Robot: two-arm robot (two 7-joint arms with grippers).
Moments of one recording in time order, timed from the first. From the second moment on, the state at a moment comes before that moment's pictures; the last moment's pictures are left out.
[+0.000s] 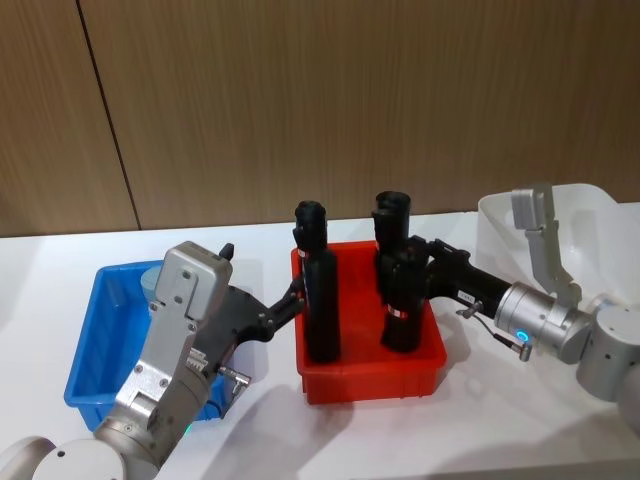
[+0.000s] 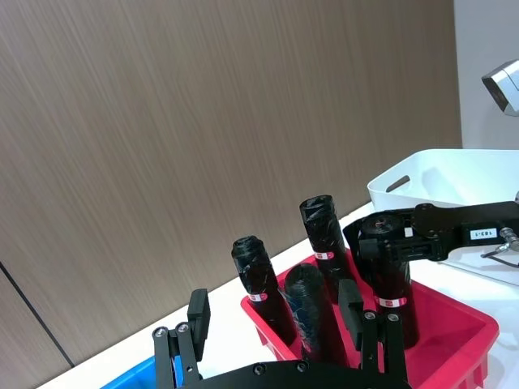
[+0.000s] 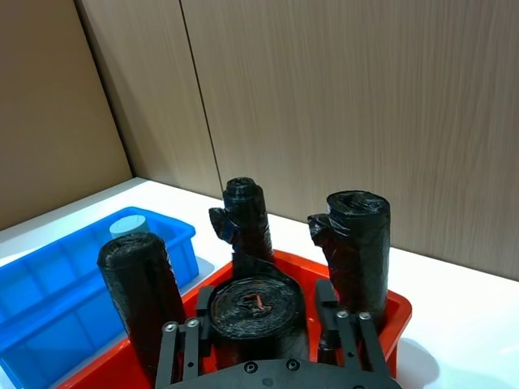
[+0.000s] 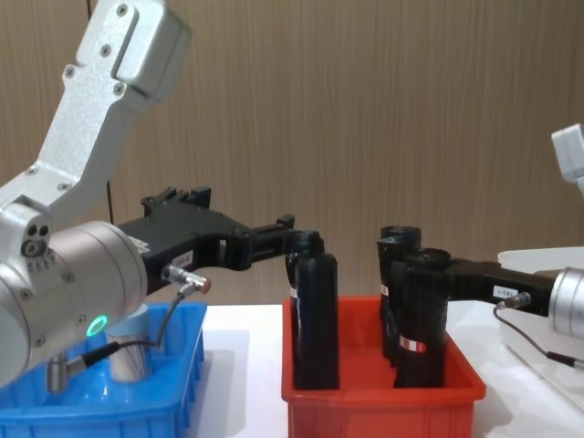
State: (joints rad) left arm -0.24 0.38 0.45 -1.63 -0.20 0.01 -0.01; right arm 0.89 0.11 -0.28 -0.29 0.38 -0.34 0.84
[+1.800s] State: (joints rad) left arm -0.24 0.38 0.45 -1.63 -0.20 0.01 -0.01; right arm 0.55 0.28 -0.18 -1.23 0.36 -0.08 0.57
